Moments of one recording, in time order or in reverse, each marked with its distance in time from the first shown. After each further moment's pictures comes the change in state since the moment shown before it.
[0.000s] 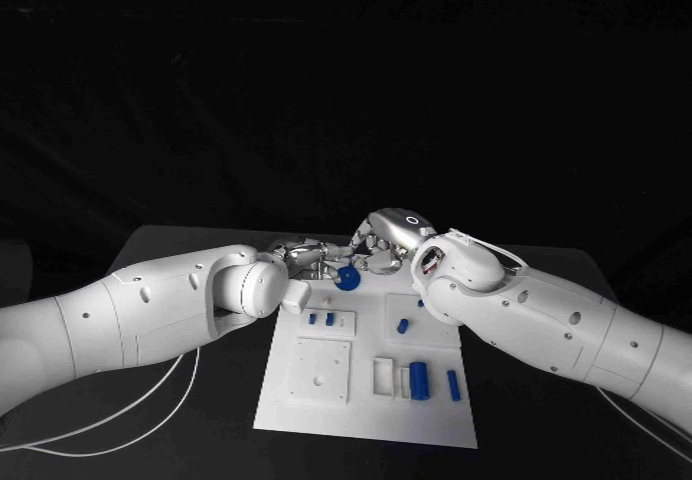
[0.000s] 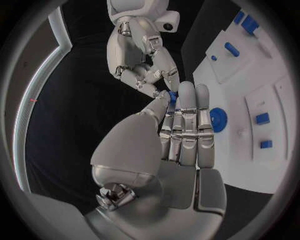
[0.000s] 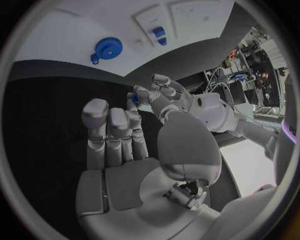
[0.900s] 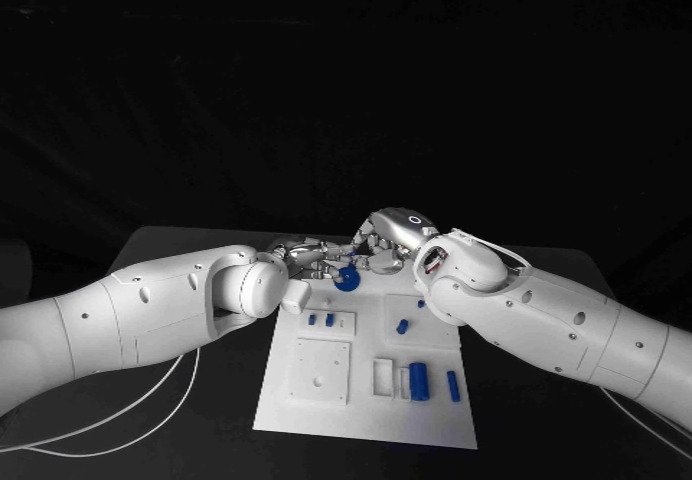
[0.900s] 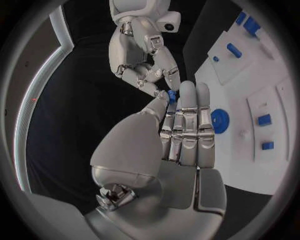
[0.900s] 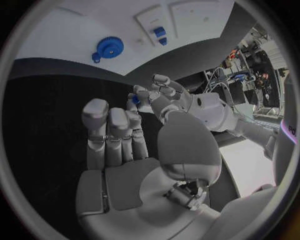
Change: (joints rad) left arm 0.001 0.000 0.001 0.000 0.003 0.007 0.012; left_hand -0.020 -0.020 -0.048 0.094 0.000 -0.042 0.006 0.000 0.001 -0.041 0.011 0.000 0.001 -0.004 0.010 -0.025 -0.017 0.001 0.016 0.016 -0.036 -0.095; right arm 0.003 -0.013 -0.001 0.011 0.002 -0.004 0.004; right_hand -0.001 -0.001 0.000 0.000 0.008 0.000 0.000 0.000 0.000 0.000 0.000 0.000 0.000 0.000 0.000 0.004 0.000 0.000 0.000 0.000 0.006 0.000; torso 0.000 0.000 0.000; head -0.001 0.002
